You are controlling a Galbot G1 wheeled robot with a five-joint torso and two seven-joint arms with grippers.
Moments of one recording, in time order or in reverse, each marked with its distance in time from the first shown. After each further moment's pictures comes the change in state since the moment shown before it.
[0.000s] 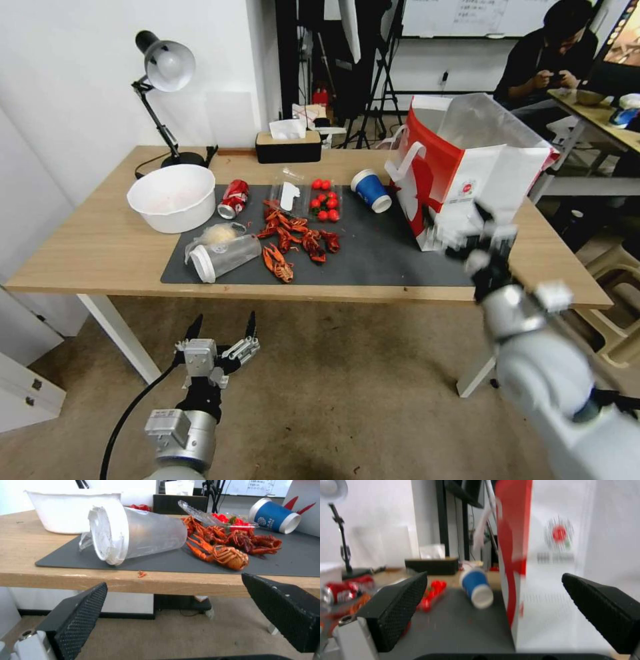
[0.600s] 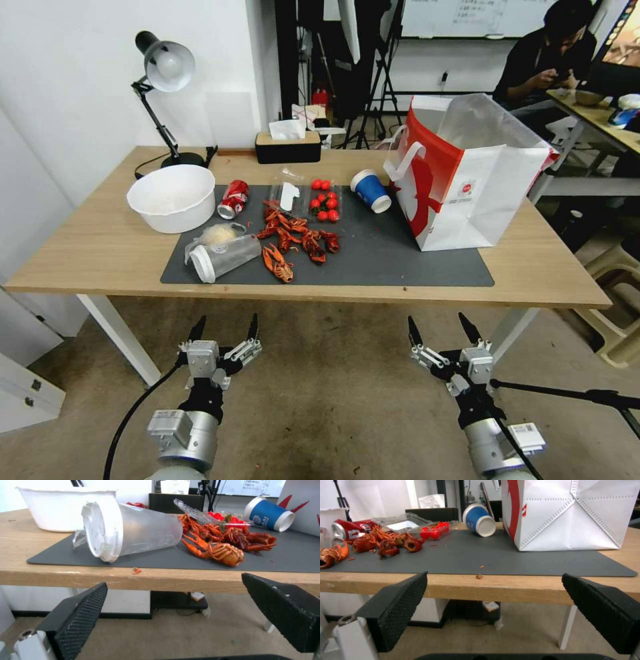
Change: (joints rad) left arm 0.000 0.014 0.005 0.016 -0.008 -0.019 0.014; right arm -0.271 0.106 -0.040 -0.053 -0.150 0.150 -0.007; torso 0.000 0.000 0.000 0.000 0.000
